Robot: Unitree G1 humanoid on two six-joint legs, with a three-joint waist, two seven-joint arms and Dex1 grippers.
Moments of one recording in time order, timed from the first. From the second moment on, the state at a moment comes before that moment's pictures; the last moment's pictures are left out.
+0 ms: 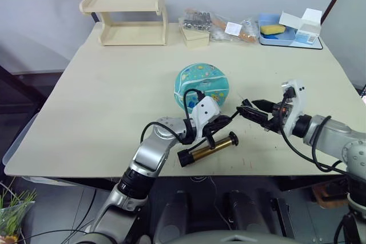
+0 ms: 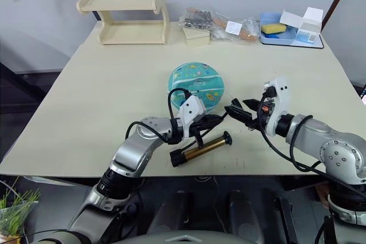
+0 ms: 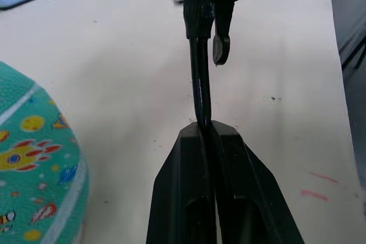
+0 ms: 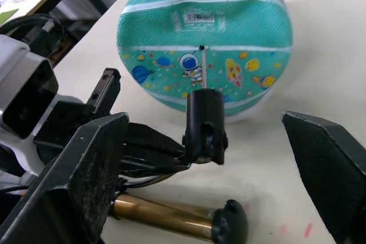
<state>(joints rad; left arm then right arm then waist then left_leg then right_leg) -0.41 0.27 -0.32 -0.19 -0.11 0.51 -0.78 -0.33 -0.58 -0.17 -0.41 1.14 1.07 0.22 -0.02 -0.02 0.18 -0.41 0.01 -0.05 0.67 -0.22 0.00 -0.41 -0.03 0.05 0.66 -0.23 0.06</state>
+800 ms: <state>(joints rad) -0.40 0.29 -0.32 -0.21 -0.15 0.52 -0.73 -0.36 -0.53 -0.16 -0.41 1.12 1.06 0.24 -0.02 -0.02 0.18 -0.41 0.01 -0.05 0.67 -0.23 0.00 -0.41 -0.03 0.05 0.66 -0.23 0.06</state>
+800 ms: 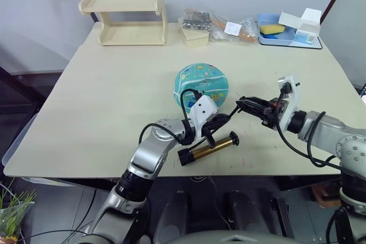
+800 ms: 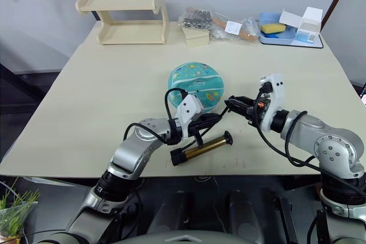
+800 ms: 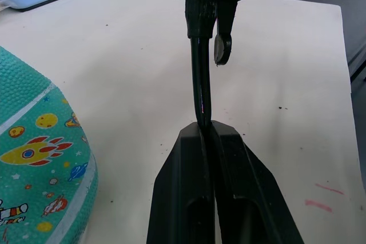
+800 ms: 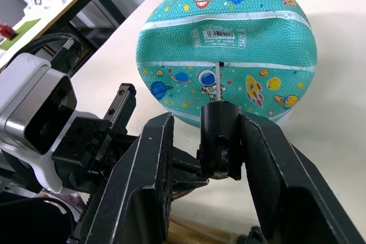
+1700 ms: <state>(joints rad) -0.37 0.34 -0.16 -0.30 -0.36 0.59 -0.78 -0.44 -0.61 -0.09 -0.41 0.99 1.07 0.25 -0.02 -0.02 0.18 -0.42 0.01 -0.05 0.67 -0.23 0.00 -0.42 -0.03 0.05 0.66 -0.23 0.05</state>
